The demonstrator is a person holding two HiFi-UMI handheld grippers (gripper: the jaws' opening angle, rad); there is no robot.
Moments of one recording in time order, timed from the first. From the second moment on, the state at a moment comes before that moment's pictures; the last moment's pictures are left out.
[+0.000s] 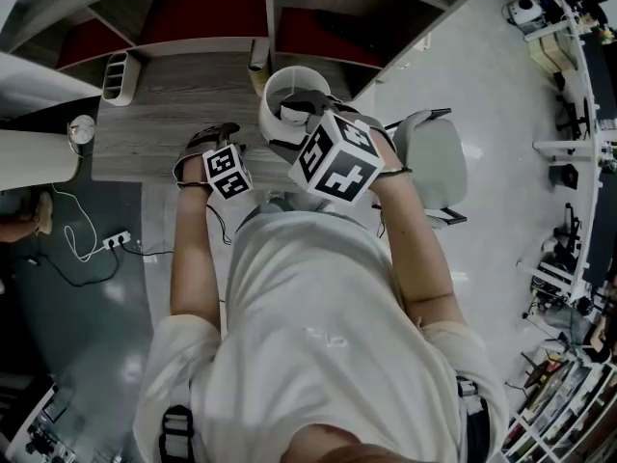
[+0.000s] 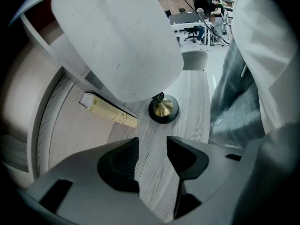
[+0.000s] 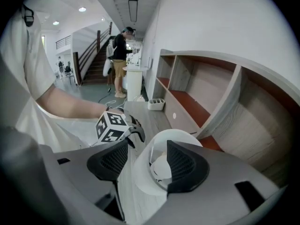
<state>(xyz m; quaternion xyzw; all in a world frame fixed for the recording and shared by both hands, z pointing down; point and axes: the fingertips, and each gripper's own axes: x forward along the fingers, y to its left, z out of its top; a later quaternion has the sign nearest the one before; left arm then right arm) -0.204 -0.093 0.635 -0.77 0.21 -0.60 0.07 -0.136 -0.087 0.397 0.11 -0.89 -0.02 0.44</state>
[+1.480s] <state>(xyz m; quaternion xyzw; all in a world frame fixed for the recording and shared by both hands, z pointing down) -0.173 -0.122 0.416 -0.89 0.45 -0.03 -0.10 0.028 -0.120 0.368 0.37 -0.92 0.10 0.05</state>
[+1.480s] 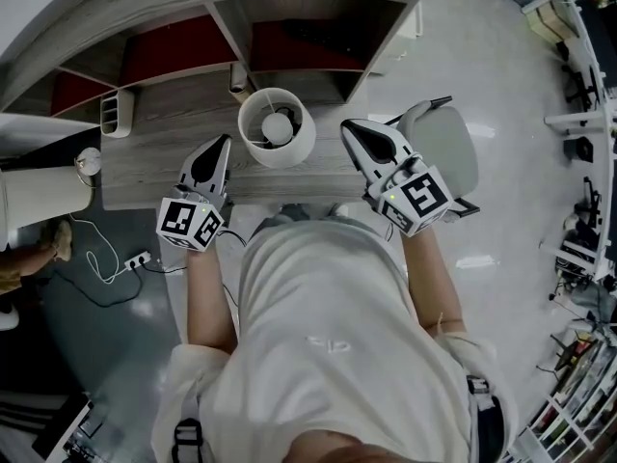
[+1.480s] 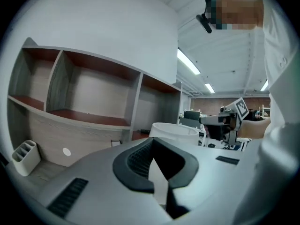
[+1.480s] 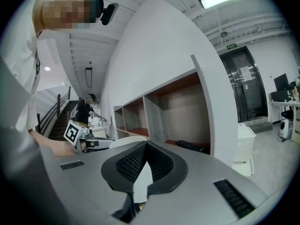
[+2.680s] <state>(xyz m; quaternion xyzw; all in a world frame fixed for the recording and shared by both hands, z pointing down) -0.174 -0.125 0.410 -0.88 0.46 -0.01 -0.10 0.042 -0.127 0.375 0.39 -0.92 0.09 0.04</state>
